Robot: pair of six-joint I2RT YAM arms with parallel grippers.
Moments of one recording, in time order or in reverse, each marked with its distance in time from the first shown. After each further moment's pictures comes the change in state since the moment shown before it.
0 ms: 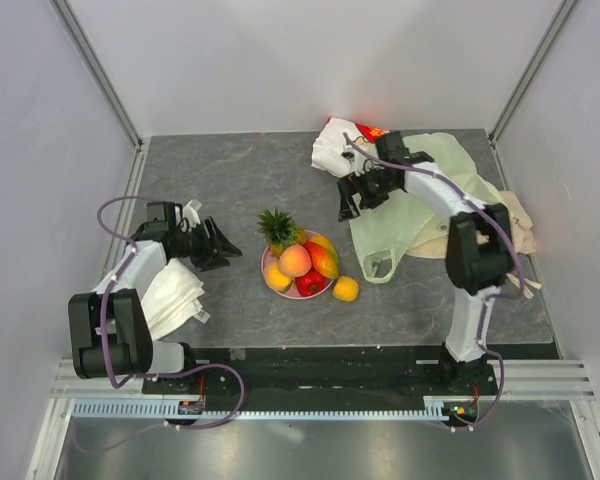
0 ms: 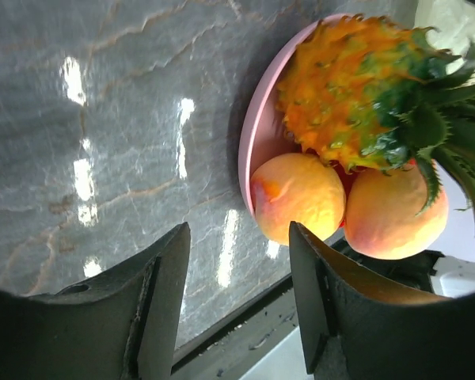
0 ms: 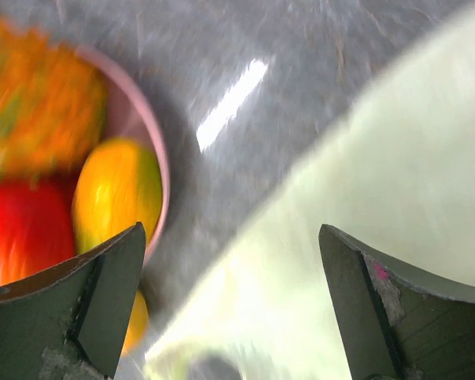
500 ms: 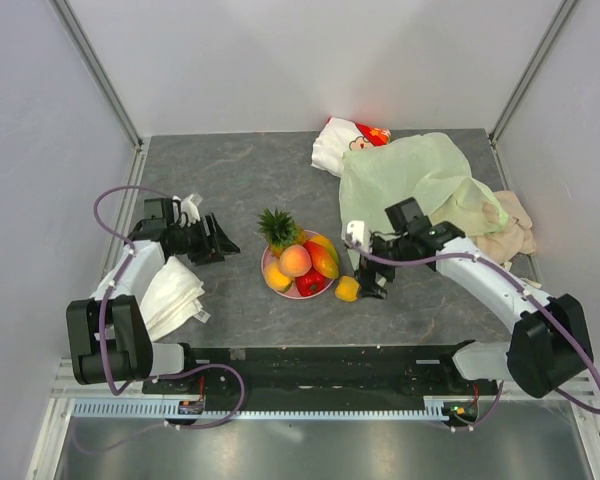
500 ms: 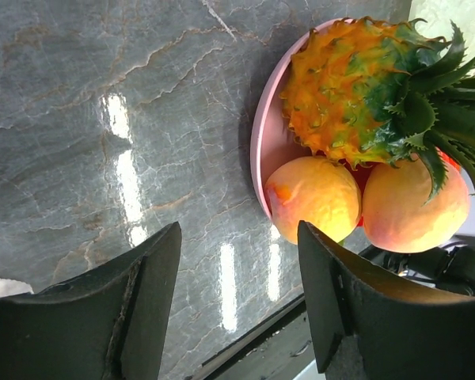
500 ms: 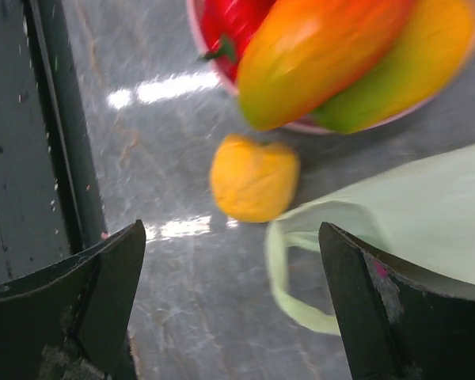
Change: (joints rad) left arm 0.000 -0.031 0.032 -0.011 -0.034 0.137; right arm 0.138 -0.737 -0.728 0.020 -0.148 -0.544
